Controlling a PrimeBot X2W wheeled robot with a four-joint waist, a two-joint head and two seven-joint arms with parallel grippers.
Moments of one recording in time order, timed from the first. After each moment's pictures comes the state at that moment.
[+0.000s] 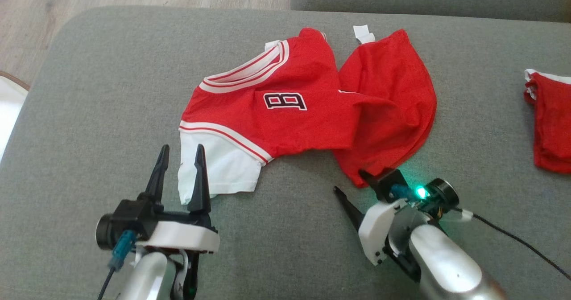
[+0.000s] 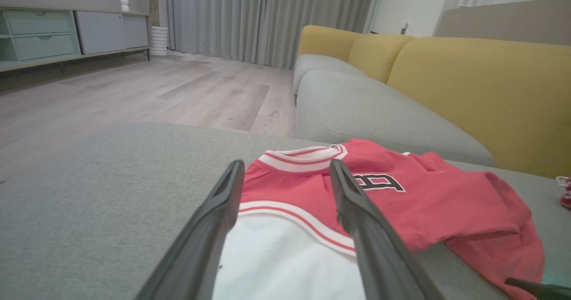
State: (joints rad) left arm -0.17 0.10 -0.31 0.28 -0.36 0.07 -0.25; right arm -0.34 -0.09 0.49 0.64 0.06 0.13 0.06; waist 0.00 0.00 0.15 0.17
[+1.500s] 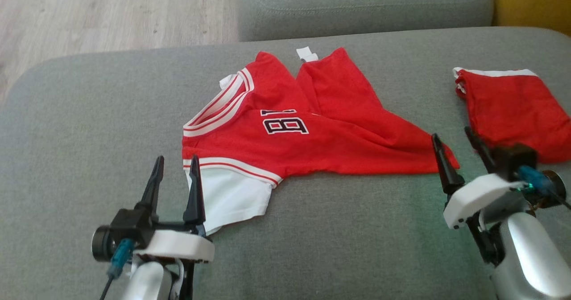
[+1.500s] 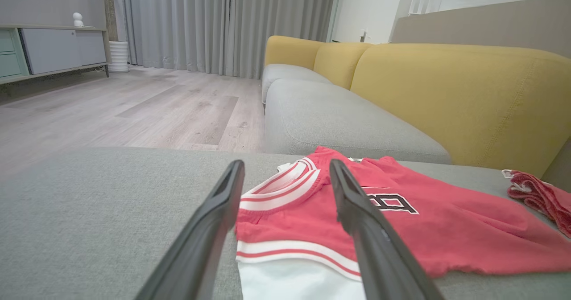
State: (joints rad) left arm -0.15 0.06 -0.23 0.32 -0.28 0.03 -0.25; right arm -0.25 -0.19 0.11 0.41 0.13 0.13 0.01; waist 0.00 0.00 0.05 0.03
